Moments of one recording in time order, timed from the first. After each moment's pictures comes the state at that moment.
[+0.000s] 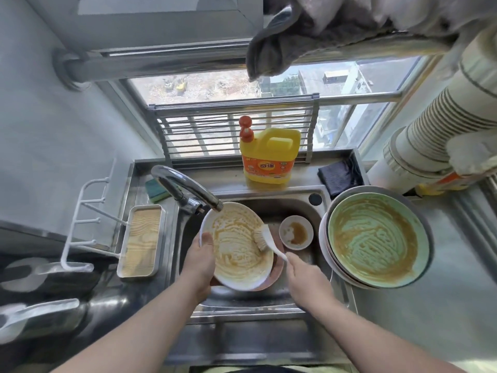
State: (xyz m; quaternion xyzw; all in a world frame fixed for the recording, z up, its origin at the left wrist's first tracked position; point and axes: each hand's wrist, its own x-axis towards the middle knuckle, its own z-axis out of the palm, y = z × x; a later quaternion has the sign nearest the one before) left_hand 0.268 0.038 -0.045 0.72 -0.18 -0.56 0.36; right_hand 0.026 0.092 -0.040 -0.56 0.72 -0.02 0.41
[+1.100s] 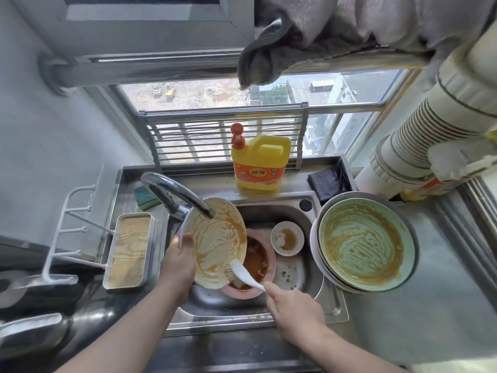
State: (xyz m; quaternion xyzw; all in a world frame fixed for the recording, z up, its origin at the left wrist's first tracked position) left_hand 0.295 0.034 -0.032 0.73 -0.33 -0.49 0.36; right_hand 0.041 0.128 -0.043 -0.67 0.66 0.07 0.34
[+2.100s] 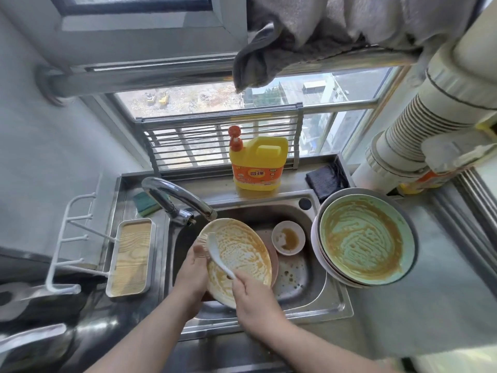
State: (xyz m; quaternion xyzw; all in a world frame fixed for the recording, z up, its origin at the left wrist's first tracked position) left_hand 0.278 0.047 -0.038 0.68 -0.27 -0.60 0.33; right_hand 0.126 0.109 -0.008 -0.52 0.64 -0.20 0.53
